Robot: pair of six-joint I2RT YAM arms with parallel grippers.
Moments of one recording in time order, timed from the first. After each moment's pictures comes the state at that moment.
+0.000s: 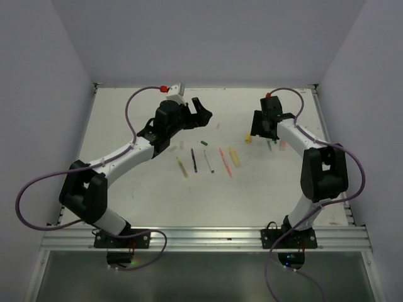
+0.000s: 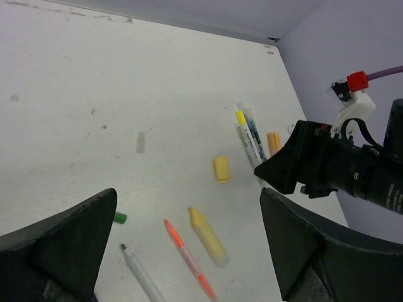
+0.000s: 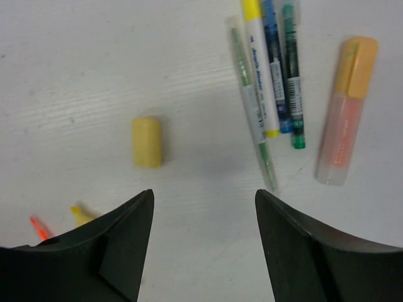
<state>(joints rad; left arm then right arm) -0.57 1.60 1.14 0.19 -0.01 -0.64 0.23 1.71 1.24 -0.47 0.21 0.33</state>
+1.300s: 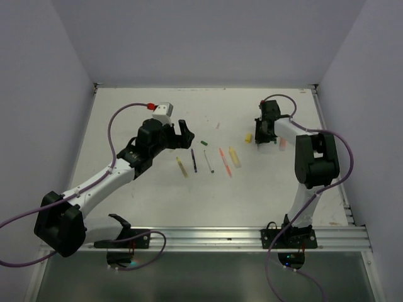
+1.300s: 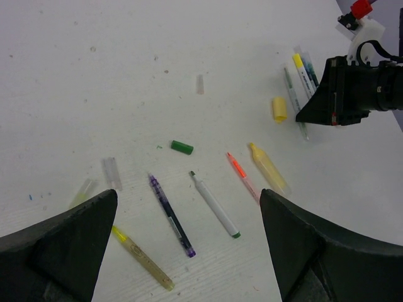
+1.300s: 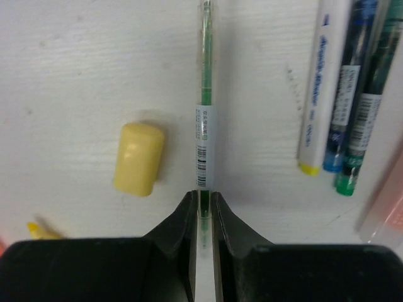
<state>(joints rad) -0.54 1.24 0.84 0.02 -0.05 -0.42 0.14 1.93 1.28 -0.43 0.06 0.24</state>
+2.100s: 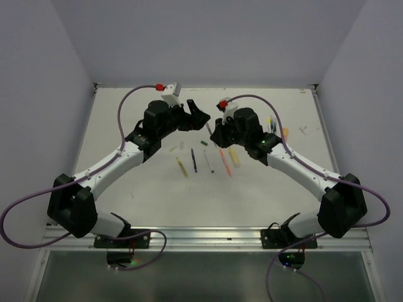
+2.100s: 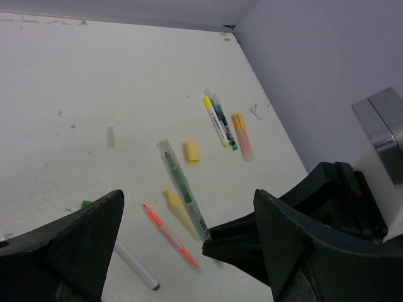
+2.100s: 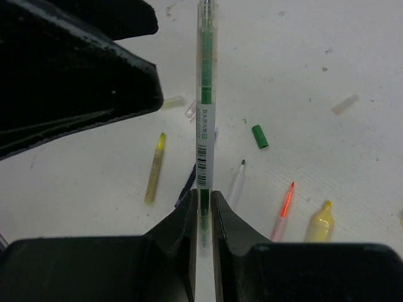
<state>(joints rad) -0.54 1.41 1.07 0.11 0.14 -0.56 0.62 1.42 1.09 -0.17 -0.13 0.19</state>
